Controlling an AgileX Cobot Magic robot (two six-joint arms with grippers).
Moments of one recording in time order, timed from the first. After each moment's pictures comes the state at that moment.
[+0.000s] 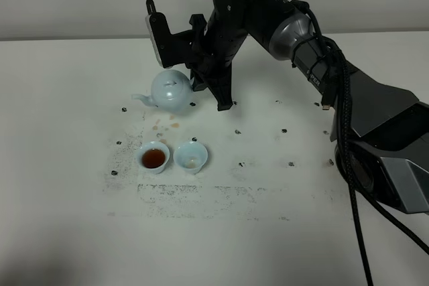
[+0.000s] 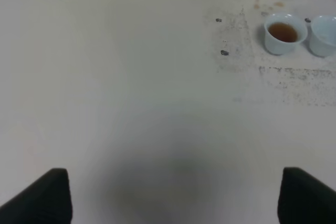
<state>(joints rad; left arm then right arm) 0.03 0.00 -0.46 -0.13 1.07 0.04 0.55 2.59 -2.54 0.15 1.23 -1.36</state>
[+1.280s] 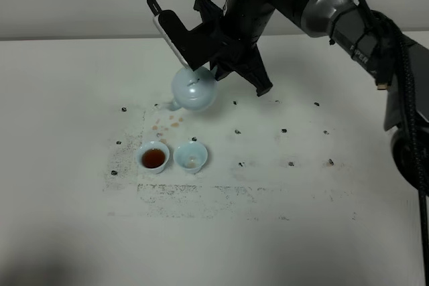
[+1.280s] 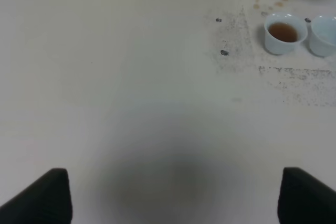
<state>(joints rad) 0.03 0.00 -0.46 -0.13 1.07 0.04 0.55 2.28 -2.21 0.07 1.23 -1.66</state>
